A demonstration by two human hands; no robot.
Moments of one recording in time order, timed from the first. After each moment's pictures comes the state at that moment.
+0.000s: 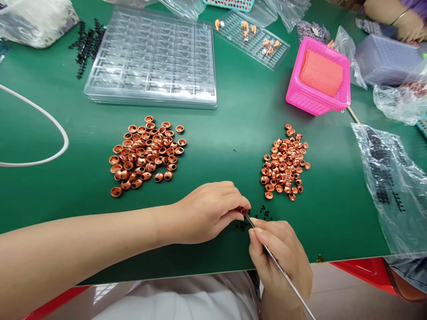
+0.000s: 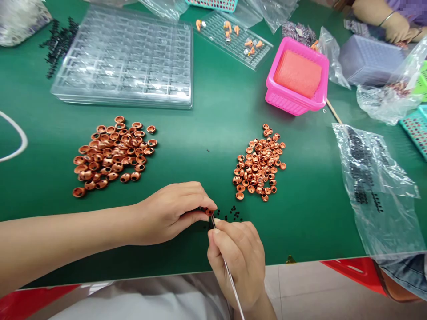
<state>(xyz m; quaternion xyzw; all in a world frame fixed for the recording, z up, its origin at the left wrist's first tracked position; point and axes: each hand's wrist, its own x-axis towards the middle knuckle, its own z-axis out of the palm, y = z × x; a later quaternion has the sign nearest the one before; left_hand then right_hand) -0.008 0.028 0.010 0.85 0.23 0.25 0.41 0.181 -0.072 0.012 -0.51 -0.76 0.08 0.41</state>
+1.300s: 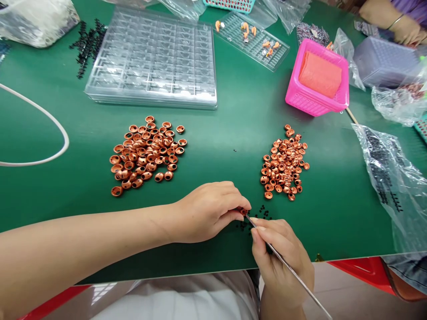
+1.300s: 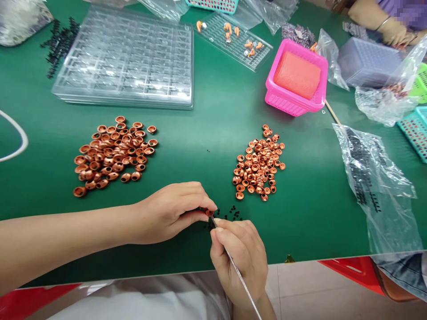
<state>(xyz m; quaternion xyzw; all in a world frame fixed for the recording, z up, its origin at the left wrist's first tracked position) -0.009 0.028 0.009 0.85 0.22 0.26 0.41 0.179 -0.076 0.006 -0.53 -0.70 0.13 0.47</state>
